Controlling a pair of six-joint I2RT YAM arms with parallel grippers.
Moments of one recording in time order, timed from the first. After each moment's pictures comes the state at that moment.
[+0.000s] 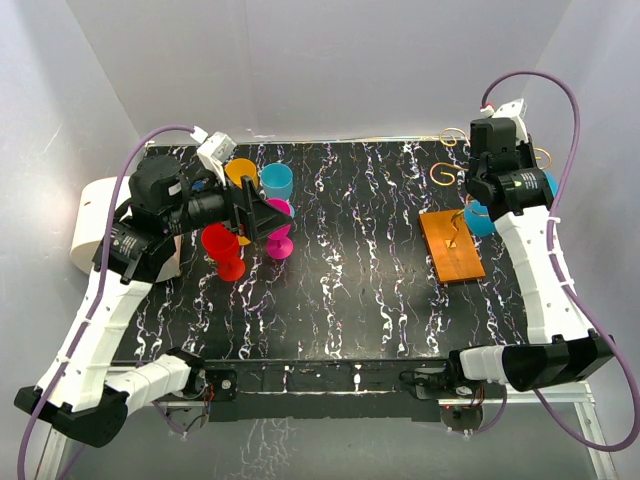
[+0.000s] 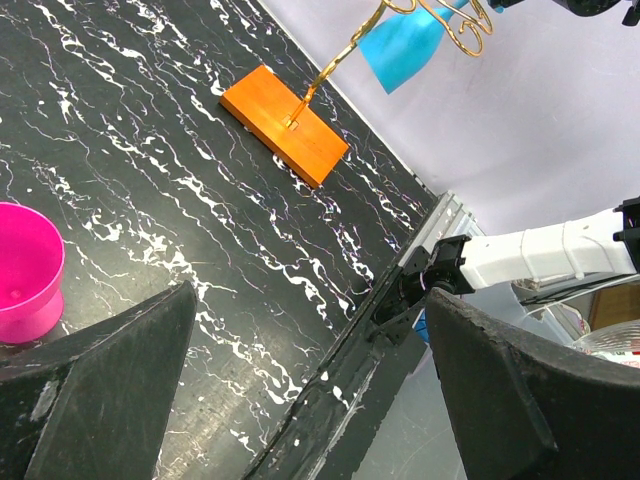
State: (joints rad) left arm -0.43 1.05 1.41 -0.65 0.59 -0.37; right arm 0.15 1.31 1.61 -0.92 0.98 -0.30
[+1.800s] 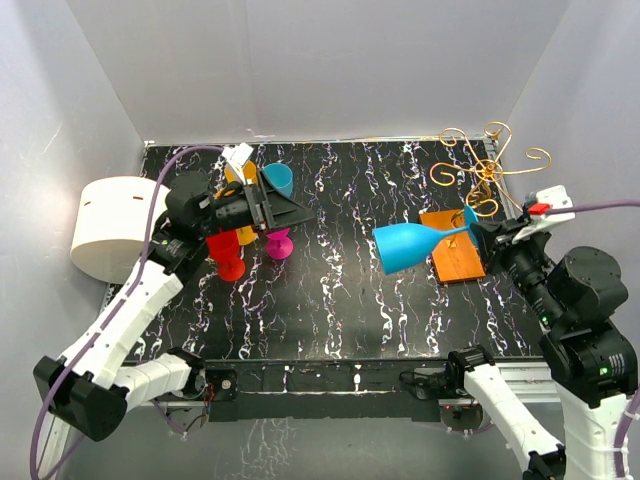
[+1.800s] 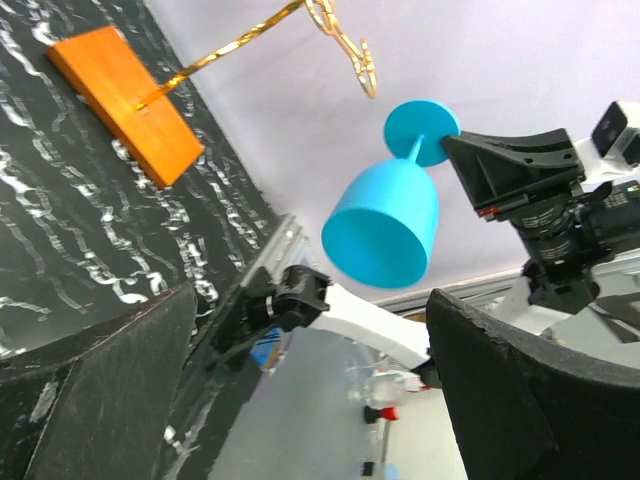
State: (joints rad) left arm -0.46 1.06 1.06 -0.09 0.74 -0.94; right arm 0.22 0.57 1.31 -0.83 -0.06 -0.06
